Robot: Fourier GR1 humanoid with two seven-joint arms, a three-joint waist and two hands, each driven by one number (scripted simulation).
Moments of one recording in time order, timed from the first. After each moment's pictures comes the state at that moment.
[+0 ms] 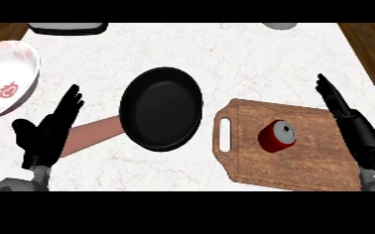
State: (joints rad) left arm -0.04 0.50 -0.22 -1.47 0.34 0.23 0.04; right arm -0.03 -0.55 0.14 -1.54 -0.10 -0.04 -0.20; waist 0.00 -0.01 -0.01
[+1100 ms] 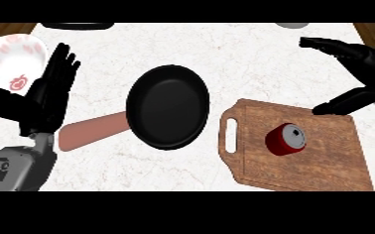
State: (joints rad) left arm -0.24 0.43 -0.13 -1.56 0.34 0.34 0.12; right arm -0.59 -0.68 0.17 -1.01 -0.09 0.50 -0.74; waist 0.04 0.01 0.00
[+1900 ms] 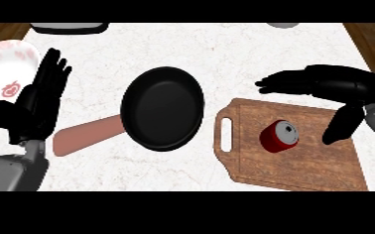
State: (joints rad) left arm -0.18 0.44 -0.10 -1.61 0.32 0.33 0.14; right arm -0.65 -0.87 0.55 -1.36 0.23 0.57 -0.57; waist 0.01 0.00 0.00
